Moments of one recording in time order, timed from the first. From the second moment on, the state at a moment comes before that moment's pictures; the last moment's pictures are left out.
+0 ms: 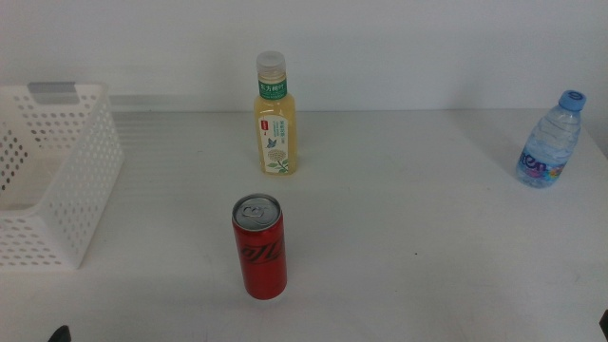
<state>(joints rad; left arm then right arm) -0.06 -0.01 0.03 -0.08 0.30 0.20 0.15 -0.01 0.03 -0.12 0.20 0.13</state>
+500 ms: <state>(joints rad) -0.21 0.32 0.03 -0.17 -0.08 0.19 0.15 -0.01 0.03 -0.12 0.20 0.13</state>
